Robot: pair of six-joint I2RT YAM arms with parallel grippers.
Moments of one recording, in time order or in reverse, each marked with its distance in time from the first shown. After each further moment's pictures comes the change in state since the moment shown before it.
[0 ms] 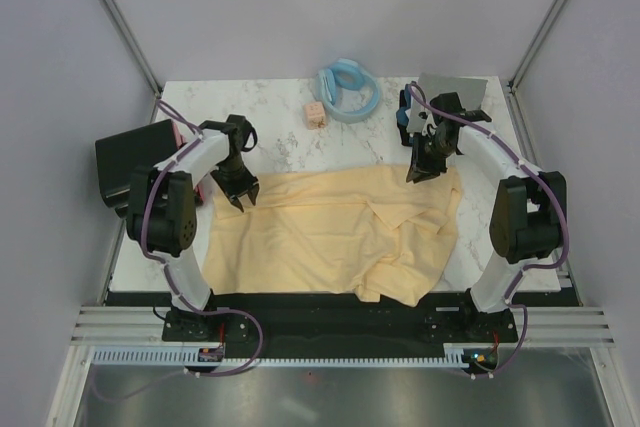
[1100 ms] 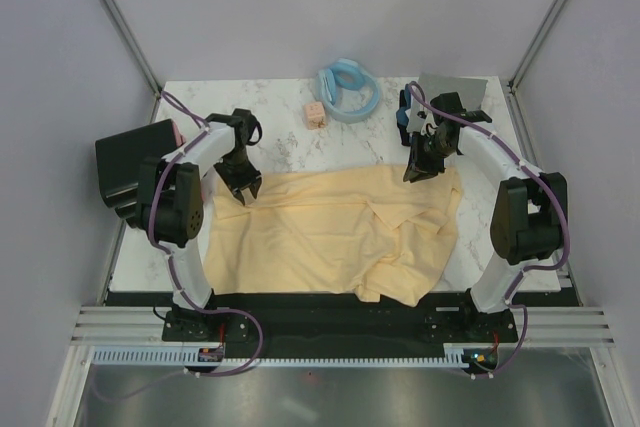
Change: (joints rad) left arm -0.015 0.093 0.106 -0.019 -0.048 -0.007; right arm 0.000 -0.009 -0.013 0.014 -0.055 0.004
